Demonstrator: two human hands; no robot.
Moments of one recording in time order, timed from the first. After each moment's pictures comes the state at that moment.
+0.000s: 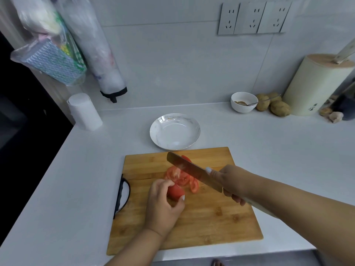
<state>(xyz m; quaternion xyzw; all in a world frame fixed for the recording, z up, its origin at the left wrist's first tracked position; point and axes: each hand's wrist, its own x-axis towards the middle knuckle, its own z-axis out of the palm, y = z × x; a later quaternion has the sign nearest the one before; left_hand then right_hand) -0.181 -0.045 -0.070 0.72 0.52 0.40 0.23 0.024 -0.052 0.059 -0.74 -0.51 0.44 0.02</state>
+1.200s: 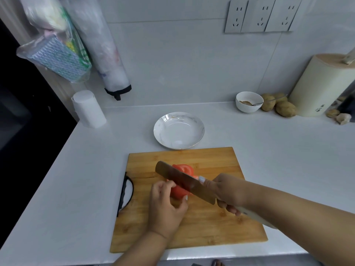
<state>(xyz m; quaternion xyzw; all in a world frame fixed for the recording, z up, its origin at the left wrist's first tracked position) -0.181 -0.051 -0.075 0.70 0.56 0.40 0.20 0.006 -0.057 0.046 -0.70 -0.51 0.50 0.02</state>
